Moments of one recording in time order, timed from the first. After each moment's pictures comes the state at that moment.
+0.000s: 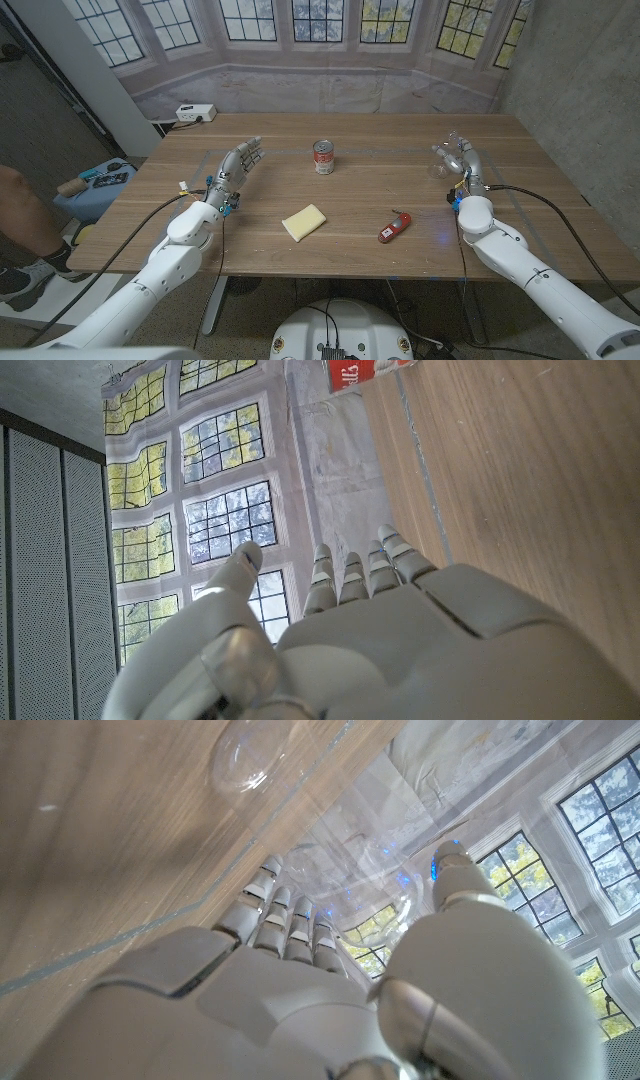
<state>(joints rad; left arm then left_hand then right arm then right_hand) 1.04 0.61 0.29 -1.45 -0.71 -0.39 -0.11 0.40 0.18 0.63 -0.09 0.18 0.23 0.09 0.20 0.18 0.06 0.11 0.21 0.19 0.11 0.11 0.18 0.17 0.18 0.07 0.20 0.17 -1.00 -0.61 -0.35 -1.52 0.18 0.03 -0.60 0.74 -0.15 0.40 -0.12 0.20 0.08 0.11 0.19 0.24 0.02 0.11 0.38 0.39 0.11 0.11 0.18 0.34 0.37 0.08 0.19 0.17</state>
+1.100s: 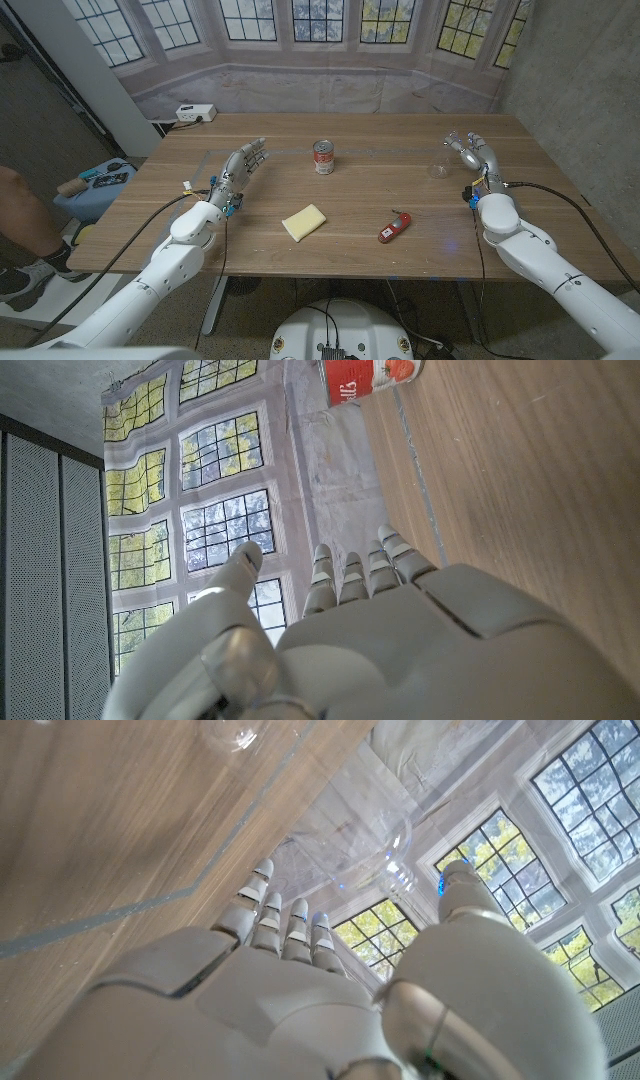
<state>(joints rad) 1.04 0.61 0.30 -1.46 -0.71 -0.38 -0.11 0.40 0.18 0.63 -0.09 0.18 0.22 0.09 0.20 0.19 0.06 0.11 0.21 0.19 0.11 0.11 0.18 0.17 0.18 0.07 0.20 0.17 -1.09 -0.68 -0.25 -1.61 0.29 0.09 -0.51 0.64 -0.12 0.35 -0.09 0.20 0.09 0.13 0.21 0.23 0.04 0.12 0.35 0.36 0.07 0.15 0.20 0.31 0.31 0.12 0.18 0.17</state>
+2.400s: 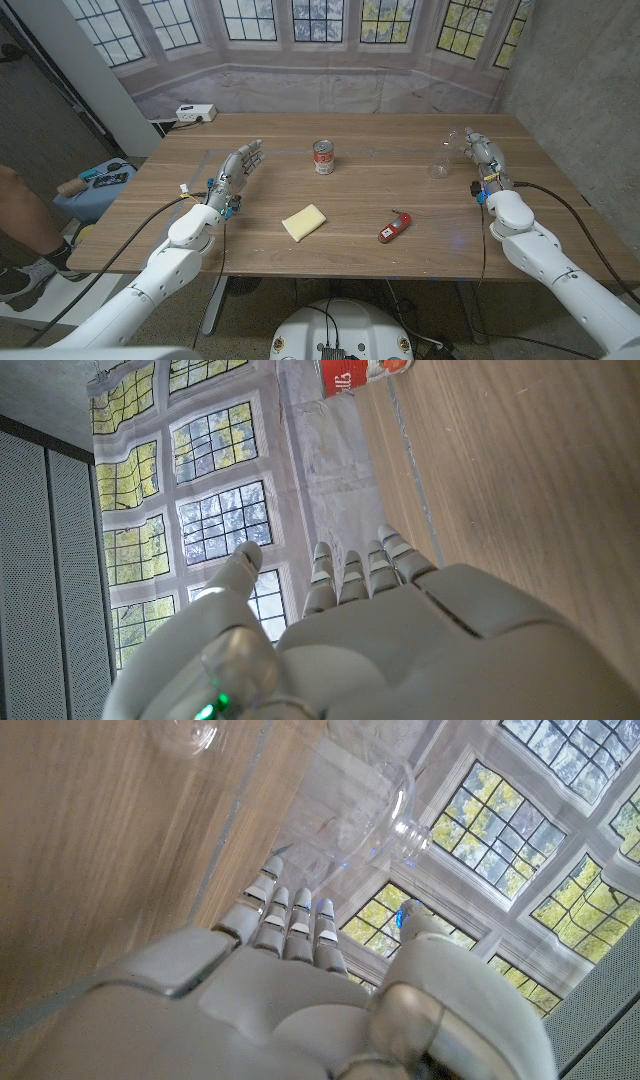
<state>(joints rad) 1.08 0.63 0.28 -1.51 -0.69 -0.36 -0.03 0.40 0.18 0.63 -0.09 0.18 0.25 0.09 0.20 0.19 0.07 0.12 0.21 0.19 0.11 0.11 0.18 0.17 0.18 0.07 0.20 0.17 -1.01 -0.62 -0.21 -1.40 0.49 0.30 -0.27 0.50 0.11 0.37 -0.02 0.19 0.19 0.09 0.23 0.20 0.15 0.10 0.33 0.31 0.11 0.05 0.22 0.28 0.37 0.01 0.20 0.17</state>
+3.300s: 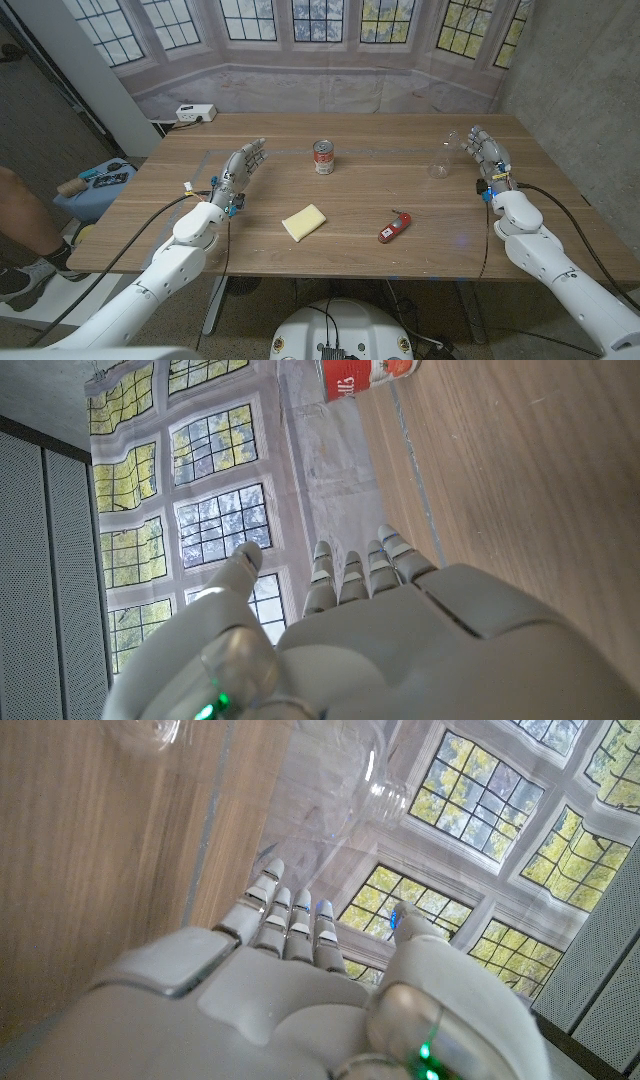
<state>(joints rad) 1.06 0.61 0.30 -1.52 -0.69 -0.34 -0.03 0.40 0.18 0.63 -0.09 0.18 0.25 0.10 0.20 0.19 0.07 0.12 0.21 0.19 0.11 0.11 0.18 0.17 0.18 0.07 0.20 0.17 -1.02 -0.62 -0.18 -1.39 0.62 0.39 -0.17 0.48 0.13 0.37 -0.02 0.19 0.19 0.09 0.23 0.20 0.17 0.10 0.31 0.30 0.12 0.04 0.22 0.27 0.37 0.00 0.20 0.17</state>
